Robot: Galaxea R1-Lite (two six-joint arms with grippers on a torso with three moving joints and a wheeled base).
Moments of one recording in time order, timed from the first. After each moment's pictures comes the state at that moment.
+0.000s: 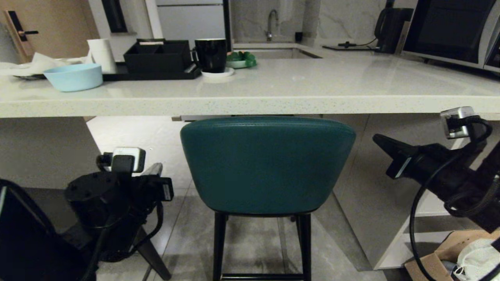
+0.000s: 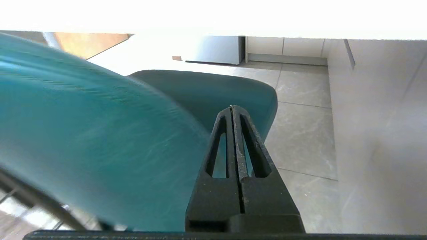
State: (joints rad) left arm -0.42 1.84 -0.33 -1.52 0.45 0.05; right arm 0.22 1.55 -0.45 -1.22 0.15 0.06
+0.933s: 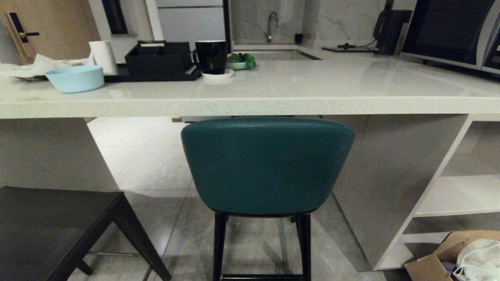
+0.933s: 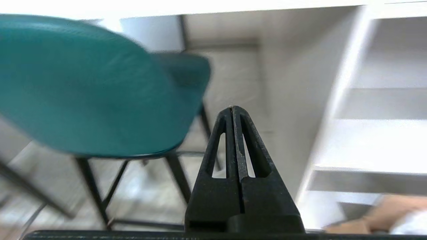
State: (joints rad) left arm -0.13 0.85 -0.13 -1.19 0.56 0.13; right arm 0.16 0.65 -0.45 -0.24 -0.05 0.06
